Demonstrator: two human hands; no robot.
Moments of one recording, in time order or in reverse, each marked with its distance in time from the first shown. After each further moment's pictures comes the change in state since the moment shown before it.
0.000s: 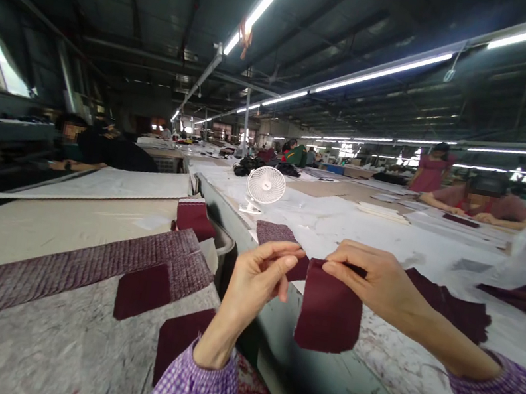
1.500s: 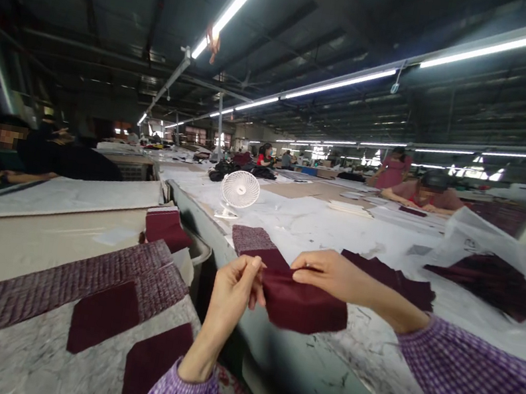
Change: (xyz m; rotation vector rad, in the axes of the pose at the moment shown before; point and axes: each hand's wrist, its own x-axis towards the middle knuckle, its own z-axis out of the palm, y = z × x) left_hand 0.005 -0.040 0.001 0.057 0.093 -0.063; right_hand 0.001 0.022 -0.003 0.310 -0.375 0.312
